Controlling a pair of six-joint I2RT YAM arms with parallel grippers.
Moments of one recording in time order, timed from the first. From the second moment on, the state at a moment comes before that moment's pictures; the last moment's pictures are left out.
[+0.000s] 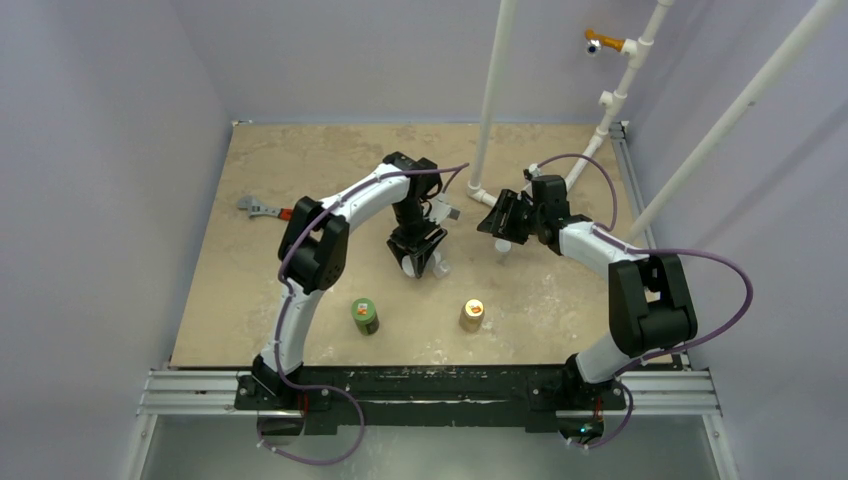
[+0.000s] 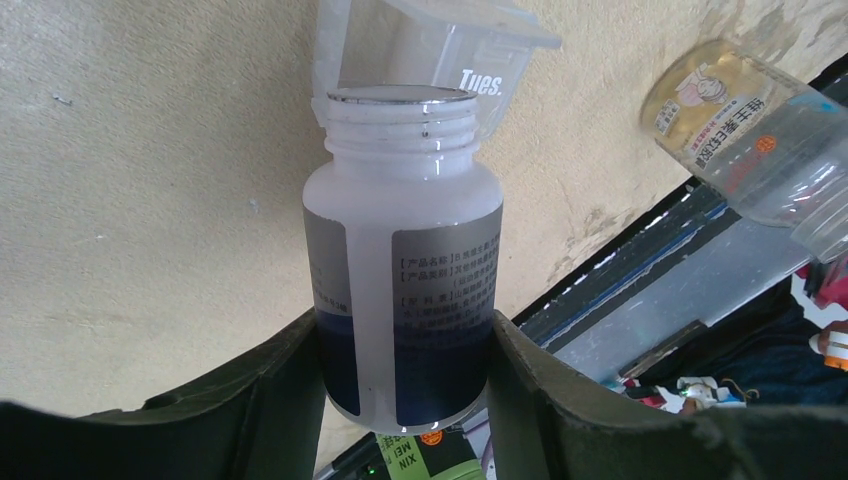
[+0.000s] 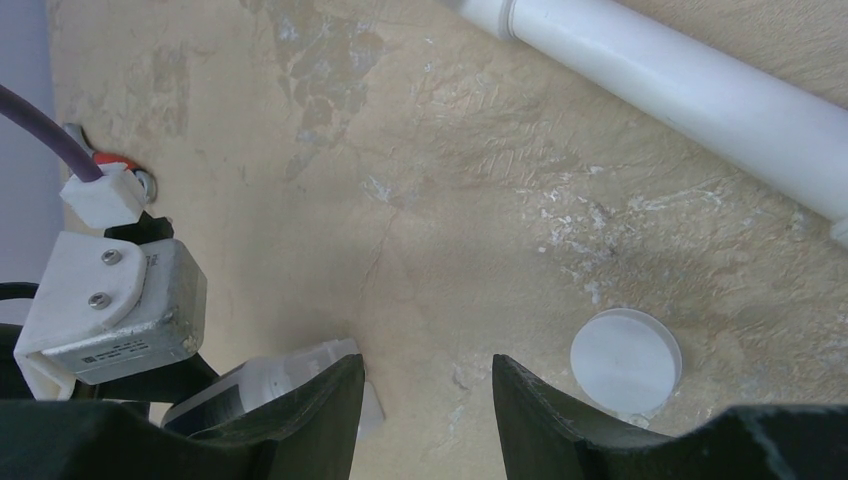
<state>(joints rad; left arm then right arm) -0.62 2.25 1.92 -1.35 0.40 0.14 0.22 1.57 0.87 -0.05 -0.36 0.58</state>
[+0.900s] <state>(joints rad) -0.60 2.27 1.94 -1.41 0.41 0.08 0.24 1.57 0.88 -0.05 -0.39 0.58</state>
